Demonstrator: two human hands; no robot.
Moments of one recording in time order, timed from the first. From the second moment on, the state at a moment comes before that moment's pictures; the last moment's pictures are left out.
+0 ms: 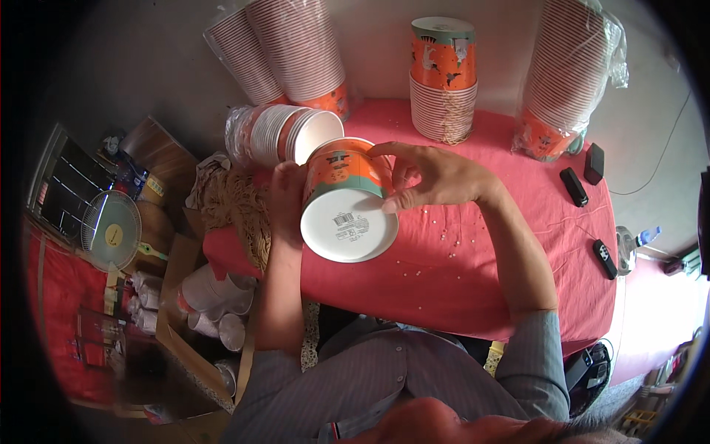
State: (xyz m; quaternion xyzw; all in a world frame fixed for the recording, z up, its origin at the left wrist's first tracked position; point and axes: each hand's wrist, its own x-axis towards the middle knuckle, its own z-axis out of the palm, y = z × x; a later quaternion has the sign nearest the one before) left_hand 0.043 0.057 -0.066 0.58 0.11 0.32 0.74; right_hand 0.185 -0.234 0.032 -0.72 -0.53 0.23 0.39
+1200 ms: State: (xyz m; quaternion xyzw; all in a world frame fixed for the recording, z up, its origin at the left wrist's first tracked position) left_hand -0.027 0.005 -0.132 0.90 -0.08 0.38 0.20; right_hand 0.413 -0.238 0.109 -0.65 -0.13 -0.01 0.75
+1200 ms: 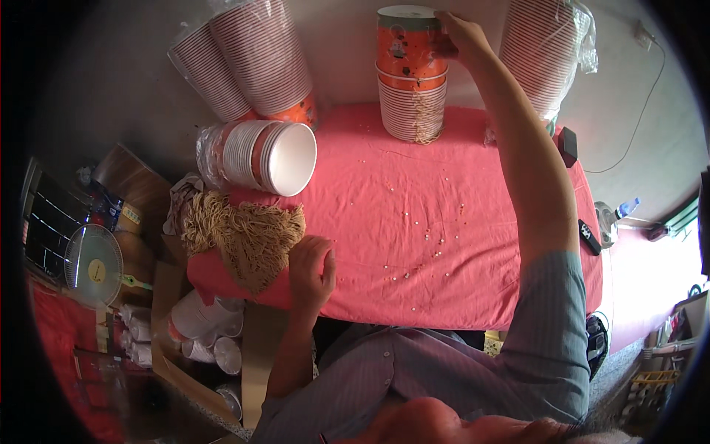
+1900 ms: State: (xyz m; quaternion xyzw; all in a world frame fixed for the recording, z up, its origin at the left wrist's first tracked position) left_hand -0.030 0.006 -0.133 0.90 -0.07 0.37 0.23; right_hand 0.399 -0.228 0.089 -0.68 -0.11 -0.04 0.72
